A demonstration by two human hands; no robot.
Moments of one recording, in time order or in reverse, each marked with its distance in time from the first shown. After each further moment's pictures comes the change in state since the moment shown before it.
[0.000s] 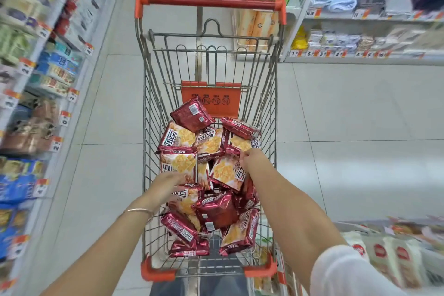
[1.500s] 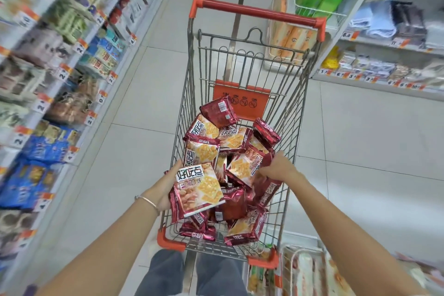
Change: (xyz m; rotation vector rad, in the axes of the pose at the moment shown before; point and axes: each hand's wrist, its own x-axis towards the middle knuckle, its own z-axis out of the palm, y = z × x) left_hand -0.026 -0.054 -0.029 -0.578 -0.164 -0.177; right_hand -0.045 -0.007 -0.036 -1.185 -0.101 -0.362
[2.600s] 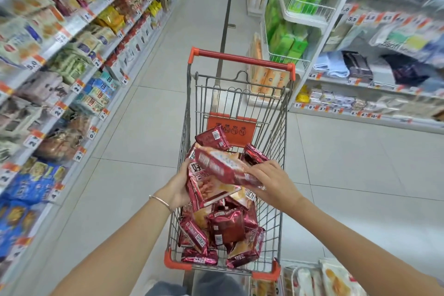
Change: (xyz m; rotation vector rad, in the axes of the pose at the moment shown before) left_hand -0.043 0.045 0.034 -0.085 -0.144 0.157; right_hand -0.102 -0.020 -0.015 -0.331 0.861 -1.281
